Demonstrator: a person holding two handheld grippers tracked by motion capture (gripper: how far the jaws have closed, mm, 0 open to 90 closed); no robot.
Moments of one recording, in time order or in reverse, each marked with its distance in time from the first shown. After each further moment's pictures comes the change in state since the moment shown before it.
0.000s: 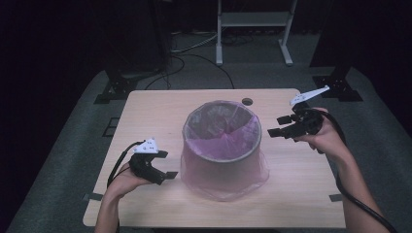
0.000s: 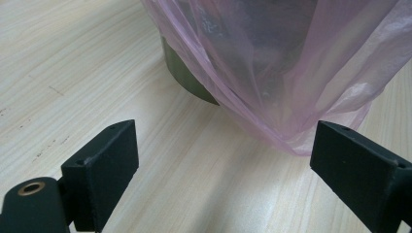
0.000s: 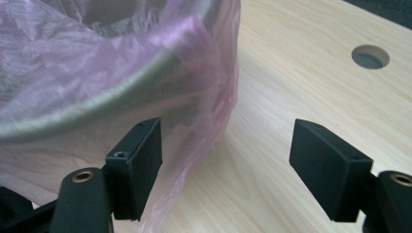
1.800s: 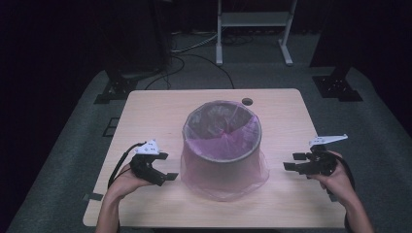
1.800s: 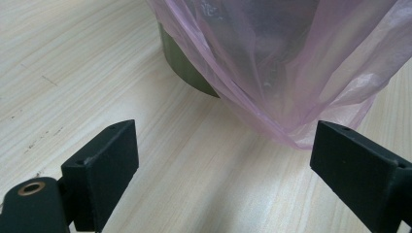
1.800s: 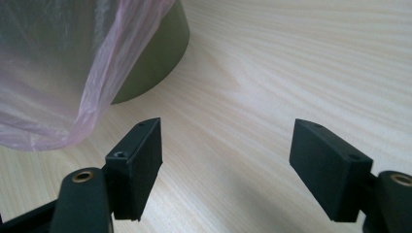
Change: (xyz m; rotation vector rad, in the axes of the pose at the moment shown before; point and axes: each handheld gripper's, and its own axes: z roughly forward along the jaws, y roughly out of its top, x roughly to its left) left arm -0.001 -0.003 0.003 0.022 -0.001 -0.010; right arm -0.016 -0.143 0.021 -0.063 -0.016 0.203
